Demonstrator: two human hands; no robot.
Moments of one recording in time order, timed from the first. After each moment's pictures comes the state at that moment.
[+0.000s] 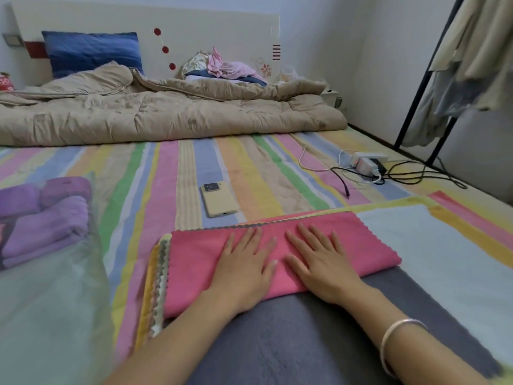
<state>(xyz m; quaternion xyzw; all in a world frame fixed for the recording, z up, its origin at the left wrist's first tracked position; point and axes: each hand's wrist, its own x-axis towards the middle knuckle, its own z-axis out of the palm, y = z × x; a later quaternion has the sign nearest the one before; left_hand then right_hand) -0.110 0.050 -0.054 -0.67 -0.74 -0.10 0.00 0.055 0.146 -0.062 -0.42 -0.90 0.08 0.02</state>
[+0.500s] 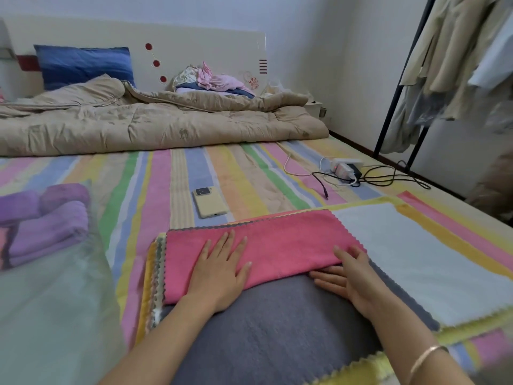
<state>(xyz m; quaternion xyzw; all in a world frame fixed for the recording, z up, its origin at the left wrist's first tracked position) -0.119 0.025 -0.076 -0.64 -0.77 -0.06 0.01 0.124 0.109 -0.030 -0.51 -0.38 0.68 0.36</state>
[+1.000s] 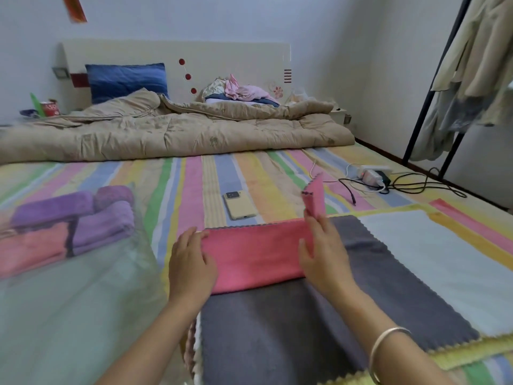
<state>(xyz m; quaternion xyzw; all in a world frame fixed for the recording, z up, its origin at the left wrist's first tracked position) -0.168 -0.046 -0.039 -0.40 -0.82 -0.39 0.04 0.037 0.074 -0.019 -0.40 -0.83 0.13 0.36</state>
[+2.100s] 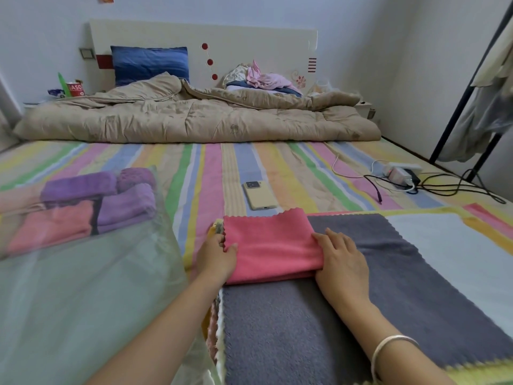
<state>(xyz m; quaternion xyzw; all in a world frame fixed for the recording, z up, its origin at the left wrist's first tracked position) -0.183 -0.028 -0.056 -0.28 -0.85 -0.41 -0.16 0.024 0.073 -0.060 -0.47 -0.86 0.00 0.22</state>
